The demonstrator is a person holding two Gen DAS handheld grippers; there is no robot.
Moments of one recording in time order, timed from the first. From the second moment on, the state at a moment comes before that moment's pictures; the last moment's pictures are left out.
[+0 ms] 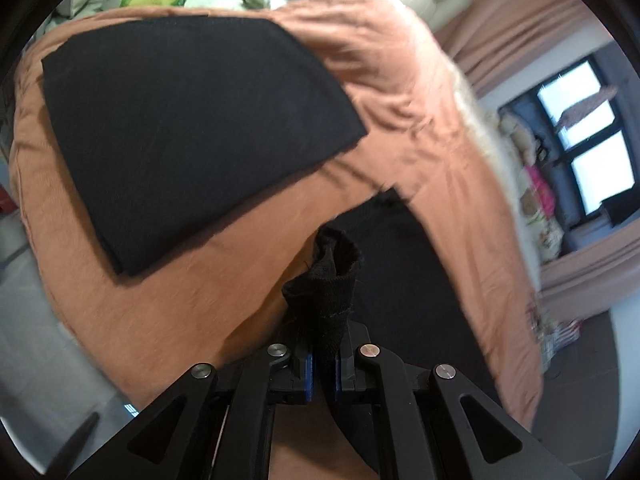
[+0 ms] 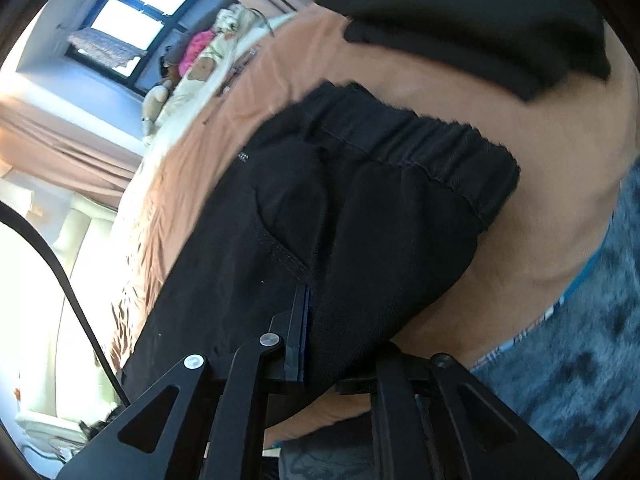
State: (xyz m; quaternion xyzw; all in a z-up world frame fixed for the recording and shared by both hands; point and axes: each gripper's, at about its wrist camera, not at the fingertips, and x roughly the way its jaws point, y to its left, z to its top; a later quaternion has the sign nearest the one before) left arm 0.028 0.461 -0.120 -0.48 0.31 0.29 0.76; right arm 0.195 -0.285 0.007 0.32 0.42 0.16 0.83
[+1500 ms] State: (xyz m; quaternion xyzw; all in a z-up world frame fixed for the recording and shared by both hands) left arm 0.073 0.442 -0.046 -0.37 0.34 0.34 0.80; right arm 0.164 -0.335 0.020 0.30 0.36 0.04 0.88
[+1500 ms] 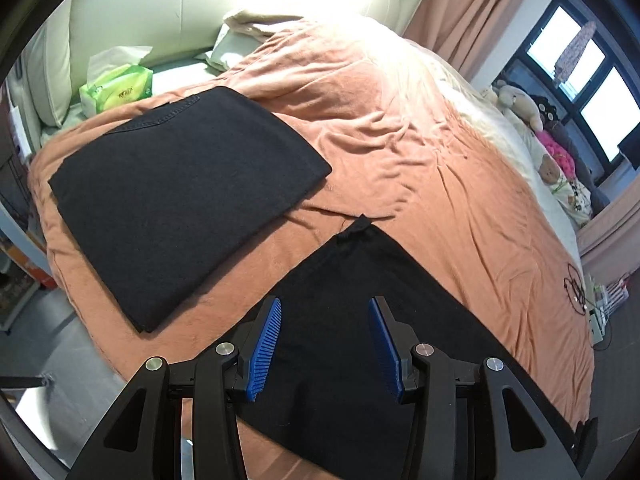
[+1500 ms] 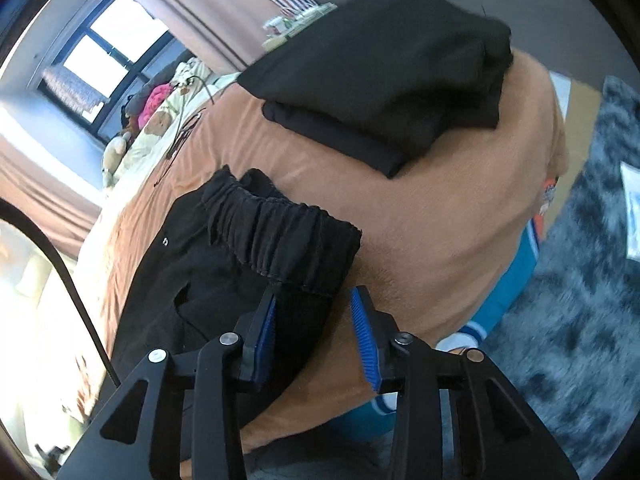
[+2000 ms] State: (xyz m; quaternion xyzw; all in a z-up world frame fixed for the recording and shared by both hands) left arm 0.161 0.411 -0.063 -0.36 0.37 0.26 0.82; right arm 0.153 -0.321 0.075 0.23 0.30 0.05 0.93
